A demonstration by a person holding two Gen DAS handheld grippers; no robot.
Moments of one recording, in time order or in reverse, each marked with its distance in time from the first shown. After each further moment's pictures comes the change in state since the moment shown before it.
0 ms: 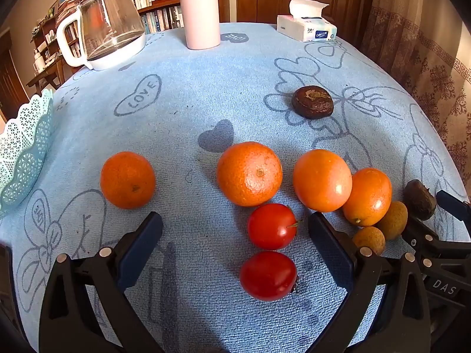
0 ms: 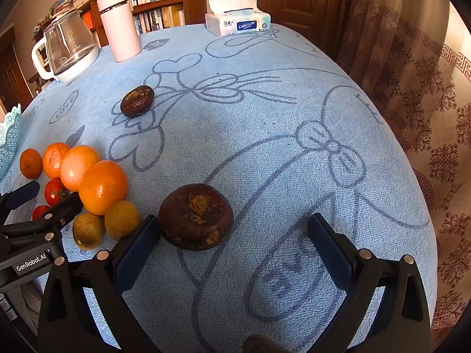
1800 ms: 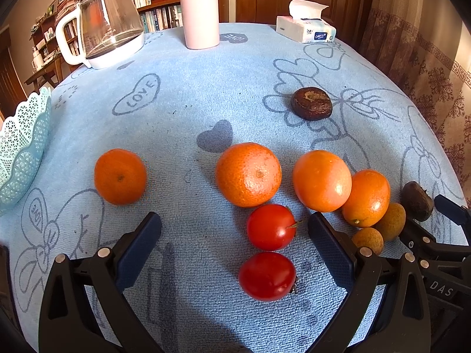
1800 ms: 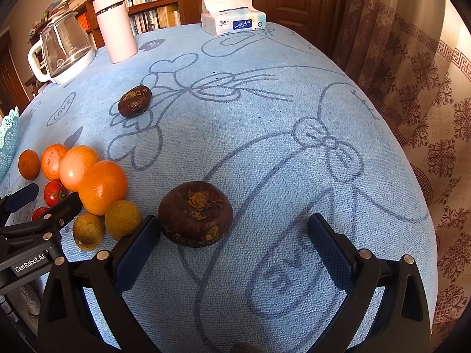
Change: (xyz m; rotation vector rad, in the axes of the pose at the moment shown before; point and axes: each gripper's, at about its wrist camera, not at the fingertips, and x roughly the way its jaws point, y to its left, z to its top) left arm 0.001 0.000 0.000 -0.007 -0.001 -0.016; right arm -0.002 -0.002 -0.001 0.016 0.006 -0.008
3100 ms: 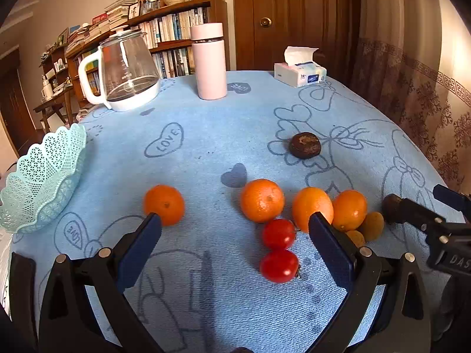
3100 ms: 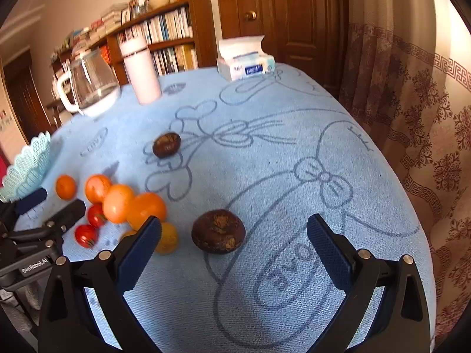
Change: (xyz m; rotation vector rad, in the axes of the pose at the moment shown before) left arm -0.054 0.014 -0.007 0.027 -0.223 0.024; right arm -0.049 -0.006 -0.006 0.021 -0.205 0.105
